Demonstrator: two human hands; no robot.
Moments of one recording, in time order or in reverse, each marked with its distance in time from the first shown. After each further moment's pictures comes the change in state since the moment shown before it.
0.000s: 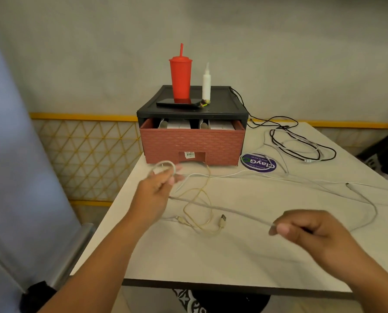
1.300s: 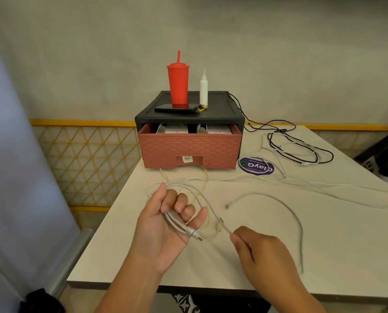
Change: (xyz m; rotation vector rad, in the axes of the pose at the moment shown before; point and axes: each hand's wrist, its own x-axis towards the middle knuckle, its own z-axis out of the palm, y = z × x) left_hand -0.045 0.059 0.025 -1.266 -0.004 -0.532; right_hand 0.000 0.047 0.070 -0.660 0.140 -0.069
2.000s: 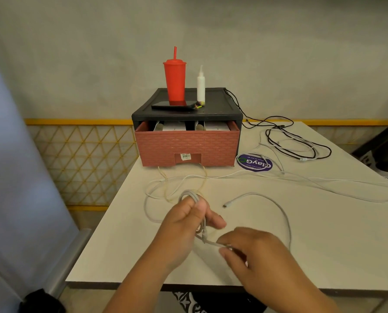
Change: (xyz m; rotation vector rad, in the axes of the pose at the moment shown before) left_hand -0.002 -0.018 -0.005 1.034 -0.158 0.163; right_hand 0.004 -0.028 -0.023 0.022 -0.077 -0.213
